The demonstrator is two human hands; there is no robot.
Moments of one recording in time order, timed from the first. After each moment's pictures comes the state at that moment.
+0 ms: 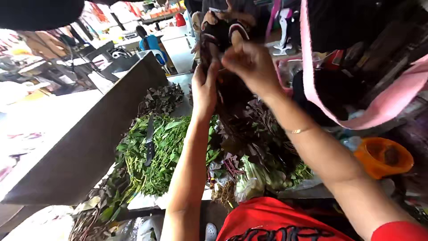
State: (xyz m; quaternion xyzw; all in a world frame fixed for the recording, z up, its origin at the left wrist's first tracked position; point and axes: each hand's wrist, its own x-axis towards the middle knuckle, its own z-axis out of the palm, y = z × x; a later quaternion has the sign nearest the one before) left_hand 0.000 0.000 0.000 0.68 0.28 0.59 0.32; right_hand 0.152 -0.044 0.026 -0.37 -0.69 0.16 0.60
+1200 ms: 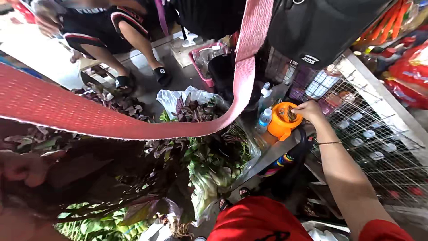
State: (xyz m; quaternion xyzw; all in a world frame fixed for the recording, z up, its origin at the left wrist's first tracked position) left_hand -0.133 0.010 -0.063 0.68 0.18 0.51 0.49; right_hand 0.520 -0.276 -0.221 -0.91 -0.24 0.17 0.30
